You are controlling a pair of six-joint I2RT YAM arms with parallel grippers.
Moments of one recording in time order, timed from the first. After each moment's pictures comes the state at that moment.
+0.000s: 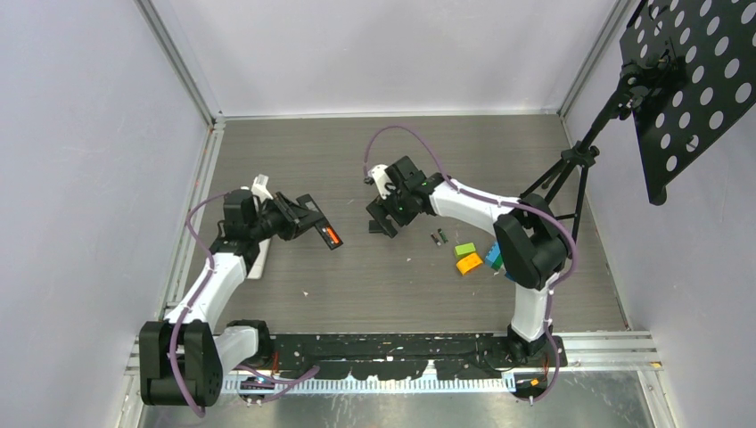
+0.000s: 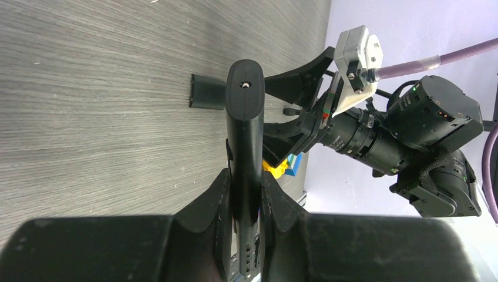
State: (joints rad) left arm -0.02 1.07 0.55 0.01 0.65 -0.95; right arm 0.68 1.88 1.32 -0.43 -0.10 -0.15
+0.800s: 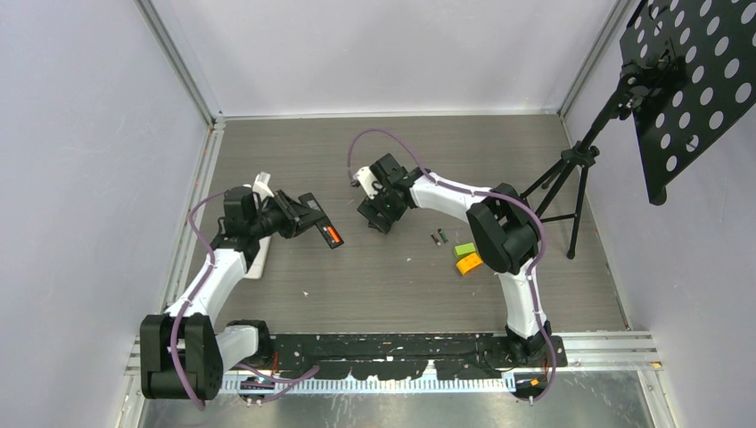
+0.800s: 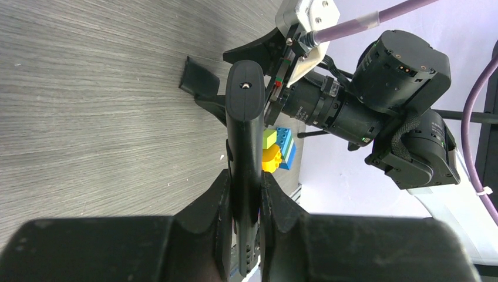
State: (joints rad) left arm -0.01 1.11 0.57 0.02 0.70 -0.95; right arm 0.69 2.09 1.52 -0.50 -0.06 -0.28
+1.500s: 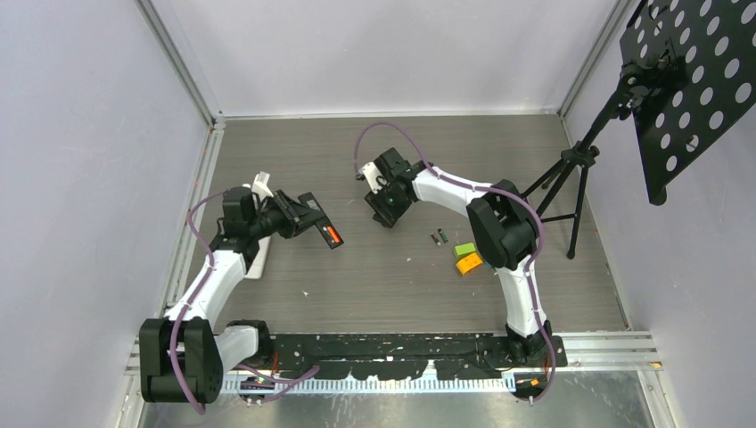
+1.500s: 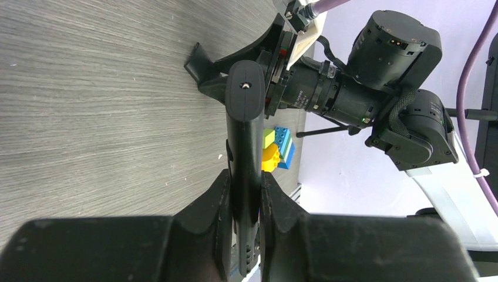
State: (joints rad) left arm -0.01 1.09 0.57 0.01 0.70 -0.95; right arm 0.66 2.13 1.59 -0.57 -0.13 -0.21
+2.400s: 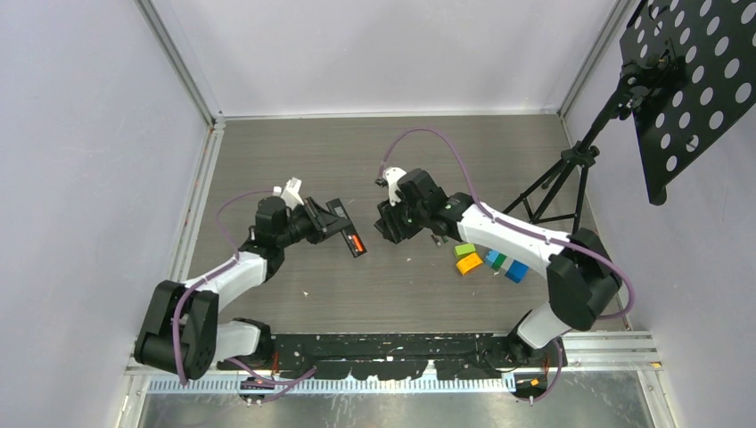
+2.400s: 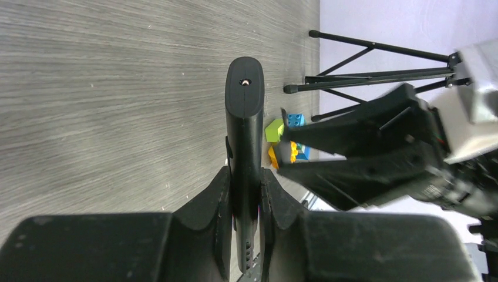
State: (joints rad) left arm -0.24 1.23 0.46 0.38 0.57 -0.98; right arm 0.74 1.58 1.11 -0.37 -0.10 0.09
